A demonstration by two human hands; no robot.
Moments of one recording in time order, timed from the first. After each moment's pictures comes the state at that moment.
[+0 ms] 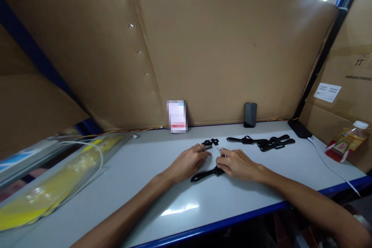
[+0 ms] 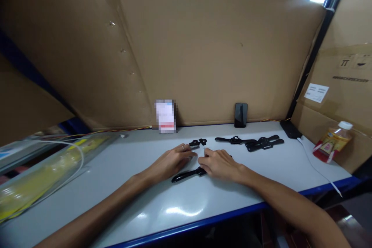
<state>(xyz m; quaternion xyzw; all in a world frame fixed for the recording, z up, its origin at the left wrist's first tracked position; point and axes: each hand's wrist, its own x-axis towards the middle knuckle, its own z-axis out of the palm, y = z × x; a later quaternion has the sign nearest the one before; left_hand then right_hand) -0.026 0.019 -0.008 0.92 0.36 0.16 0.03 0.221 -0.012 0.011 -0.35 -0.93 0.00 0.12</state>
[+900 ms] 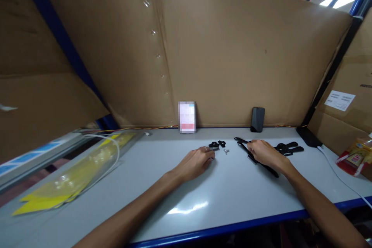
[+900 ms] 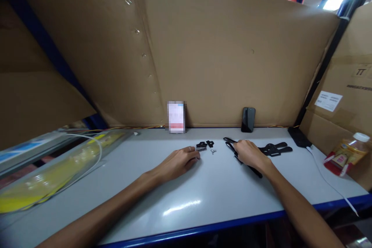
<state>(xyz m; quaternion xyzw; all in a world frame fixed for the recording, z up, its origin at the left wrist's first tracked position) -0.026 0.021 -0.008 0.90 0.42 0.14 0.04 0.272 0.011 0.055 -0.55 -0.84 -0.02 -0.02</state>
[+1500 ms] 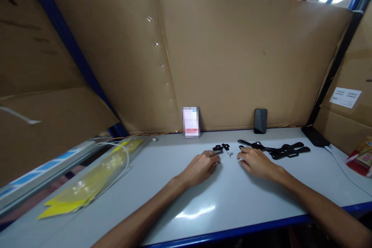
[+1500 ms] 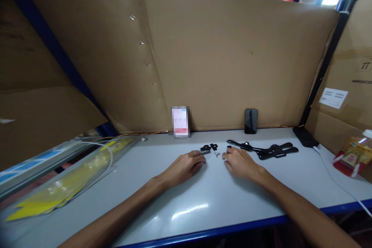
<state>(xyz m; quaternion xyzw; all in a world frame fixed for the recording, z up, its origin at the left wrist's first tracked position) -0.021 0.013 -0.003 0.90 0.42 0.13 0.02 0.247 0.006 0.016 -0.41 -0.90 0.00 0.12</state>
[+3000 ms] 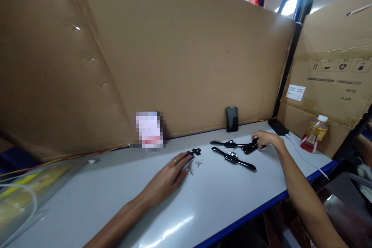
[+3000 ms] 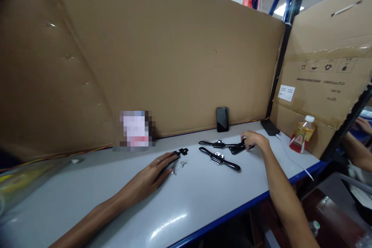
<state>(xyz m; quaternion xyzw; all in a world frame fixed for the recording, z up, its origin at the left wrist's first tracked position) -0.039 0.046 -0.048 0.89 0.39 0.22 0.02 0.406 0.059 0.045 -0.73 -0.64 0.22 -0.03</state>
